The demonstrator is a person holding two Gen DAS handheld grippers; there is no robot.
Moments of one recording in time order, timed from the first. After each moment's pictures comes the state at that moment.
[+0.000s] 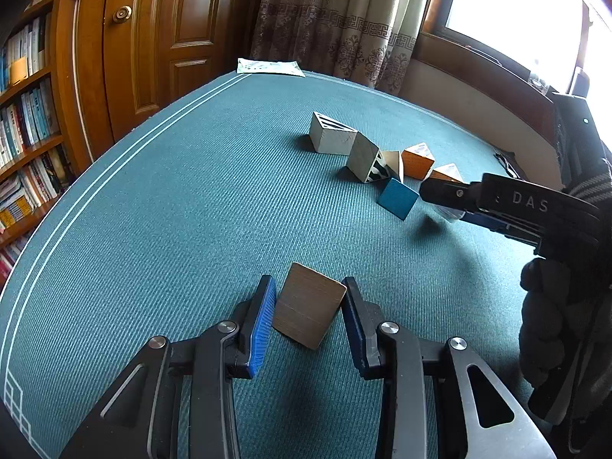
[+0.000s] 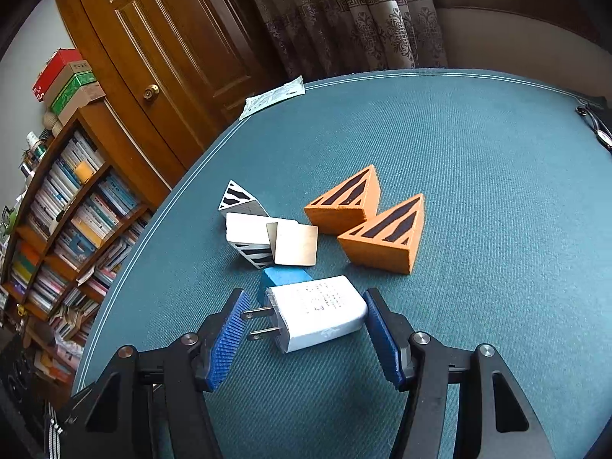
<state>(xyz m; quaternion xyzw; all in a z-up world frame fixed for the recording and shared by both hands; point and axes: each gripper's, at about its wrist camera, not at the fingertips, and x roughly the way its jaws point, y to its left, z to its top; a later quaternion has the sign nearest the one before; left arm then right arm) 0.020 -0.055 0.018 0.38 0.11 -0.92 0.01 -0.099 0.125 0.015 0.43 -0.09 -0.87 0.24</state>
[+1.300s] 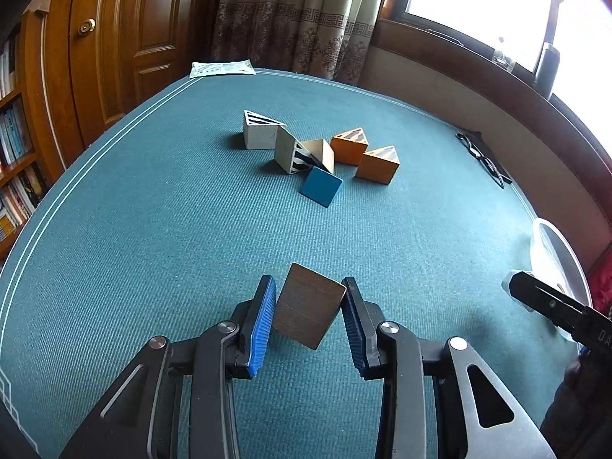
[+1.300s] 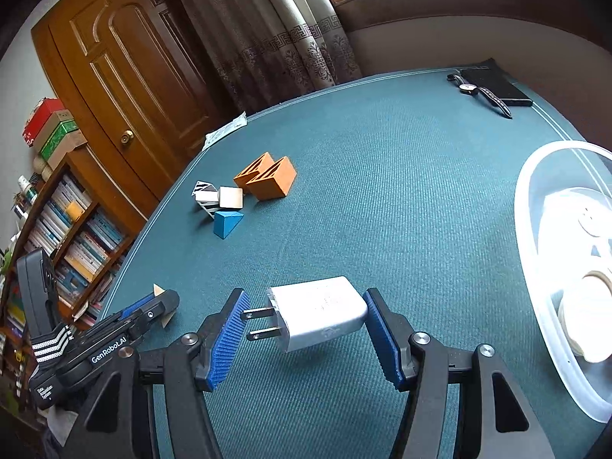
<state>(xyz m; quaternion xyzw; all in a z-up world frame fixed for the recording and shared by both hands) 0.021 -0.002 0.032 0.39 0.09 -0.91 -0.04 0.008 0.231 0.020 0.39 -0.15 -0.89 0.16</state>
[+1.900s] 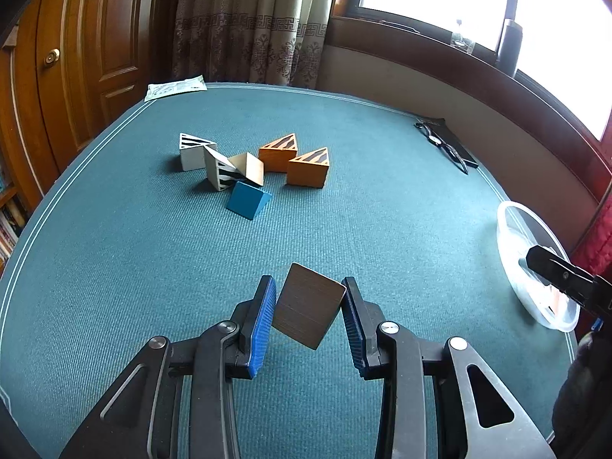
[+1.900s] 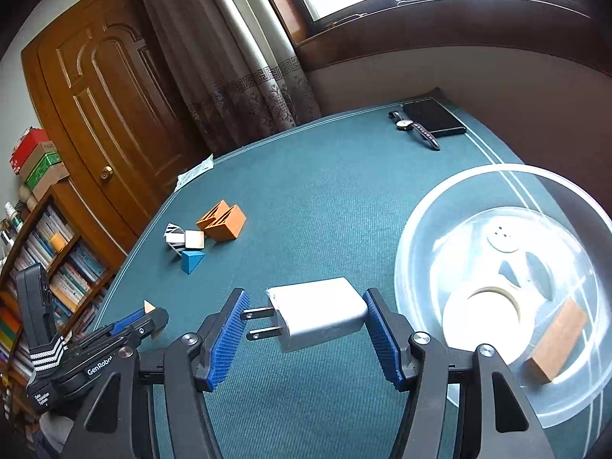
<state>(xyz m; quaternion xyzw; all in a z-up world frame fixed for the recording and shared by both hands) 0.020 0.050 0.050 0.38 0.06 -0.92 -0.09 0.033 0.292 0.043 0.34 -0.16 -0.92 0.10</state>
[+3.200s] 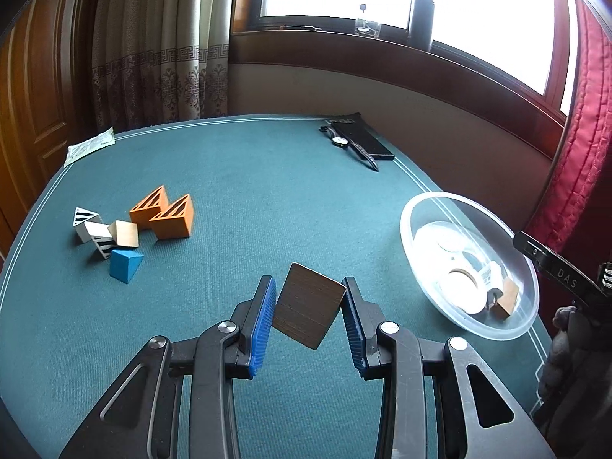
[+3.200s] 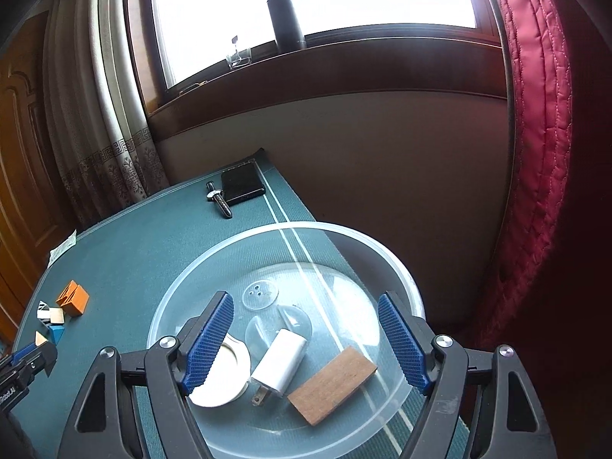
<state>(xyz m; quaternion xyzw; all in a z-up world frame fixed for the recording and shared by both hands) 0.014 0.158 0.082 0.35 -0.01 -0.91 -0.20 0.071 0.412 0.051 0.27 -0.15 -0.94 -0.17</state>
